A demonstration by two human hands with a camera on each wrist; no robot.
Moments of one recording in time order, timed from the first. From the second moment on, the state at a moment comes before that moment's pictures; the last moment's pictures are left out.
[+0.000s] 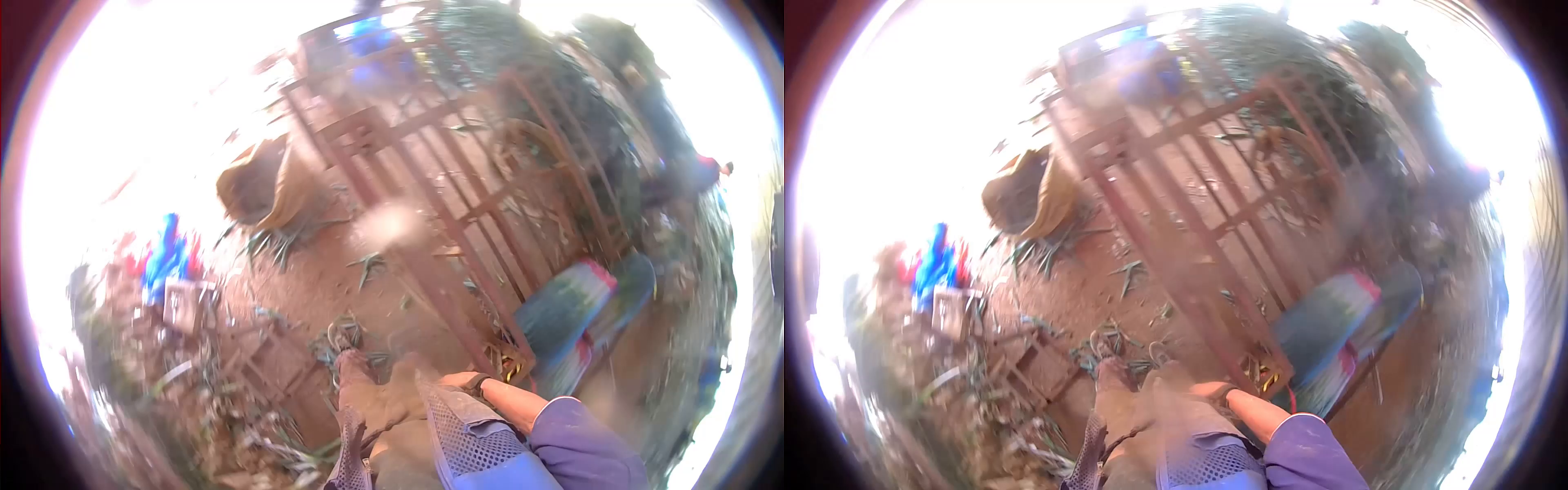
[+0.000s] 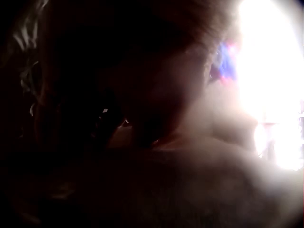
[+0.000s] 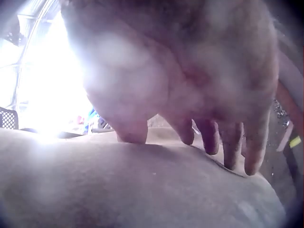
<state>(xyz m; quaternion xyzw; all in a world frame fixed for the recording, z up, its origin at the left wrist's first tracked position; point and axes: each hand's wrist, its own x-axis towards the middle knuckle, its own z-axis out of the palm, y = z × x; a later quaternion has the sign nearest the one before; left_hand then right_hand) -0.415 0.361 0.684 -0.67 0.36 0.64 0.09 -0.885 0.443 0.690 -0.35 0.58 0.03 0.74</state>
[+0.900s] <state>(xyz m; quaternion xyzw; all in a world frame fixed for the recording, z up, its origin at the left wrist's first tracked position) -0.551 -0.022 0.653 -0.30 0.63 0.66 0.28 -0.706 0.451 0.655 -0.32 0.54 -0.46 0.63</state>
